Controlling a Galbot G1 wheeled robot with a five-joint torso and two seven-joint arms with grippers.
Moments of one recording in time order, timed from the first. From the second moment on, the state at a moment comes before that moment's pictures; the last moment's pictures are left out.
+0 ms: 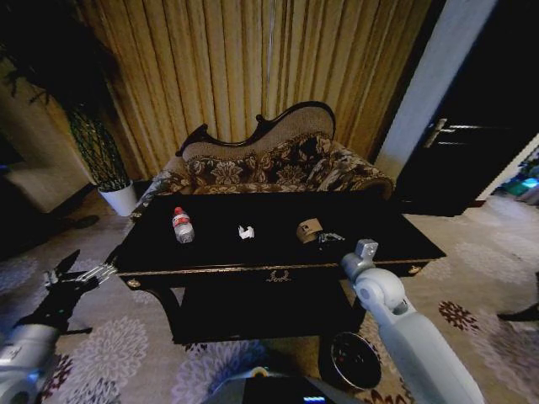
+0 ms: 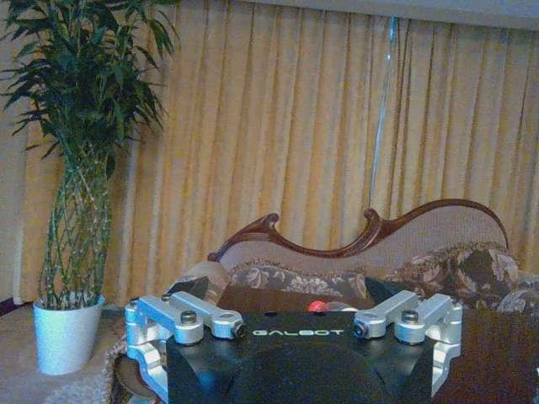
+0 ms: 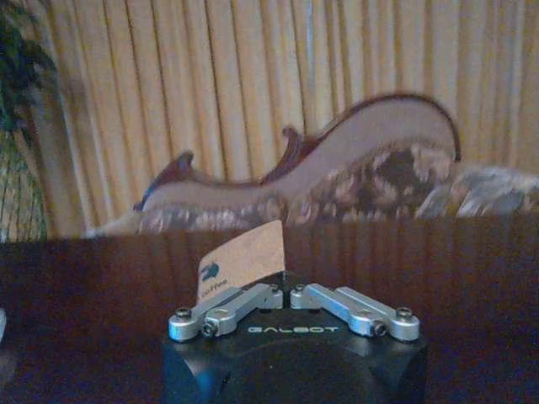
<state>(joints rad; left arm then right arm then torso) 1.83 -1.32 -1.33 -2.41 -0.80 0.30 0.23 -1.22 1.03 0.48 2.09 0.68 -0.41 0.15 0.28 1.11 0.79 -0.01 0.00</state>
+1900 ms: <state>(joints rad) 1.84 -1.32 -1.34 -2.38 -0.83 0.21 0.23 -1.37 1.05 0.71 2.15 0.64 -0.31 0.19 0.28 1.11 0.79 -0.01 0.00</state>
